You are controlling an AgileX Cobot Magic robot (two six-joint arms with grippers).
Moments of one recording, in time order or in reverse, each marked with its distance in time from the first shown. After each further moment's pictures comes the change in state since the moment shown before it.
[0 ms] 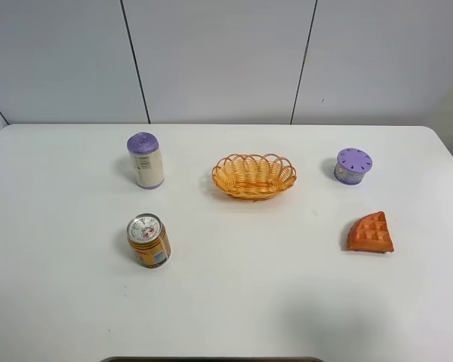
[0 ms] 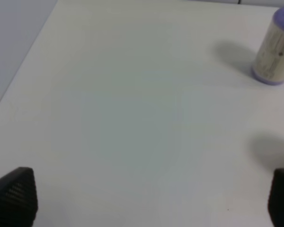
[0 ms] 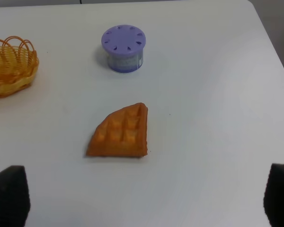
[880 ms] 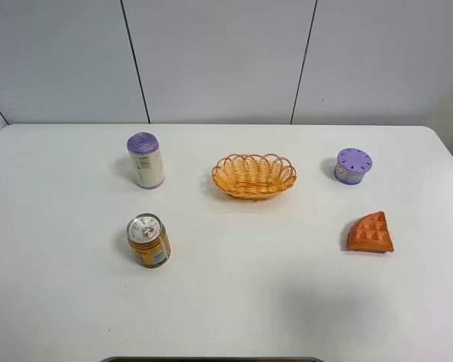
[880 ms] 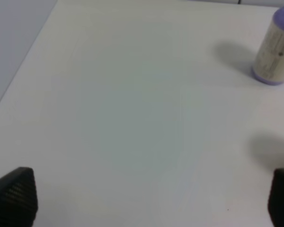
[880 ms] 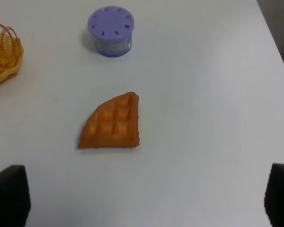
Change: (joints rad) left arm 0.000 0.000 0.000 0.000 0.000 0.000; right arm 0.000 0.263 -0.106 -0.036 -0.006 0.058
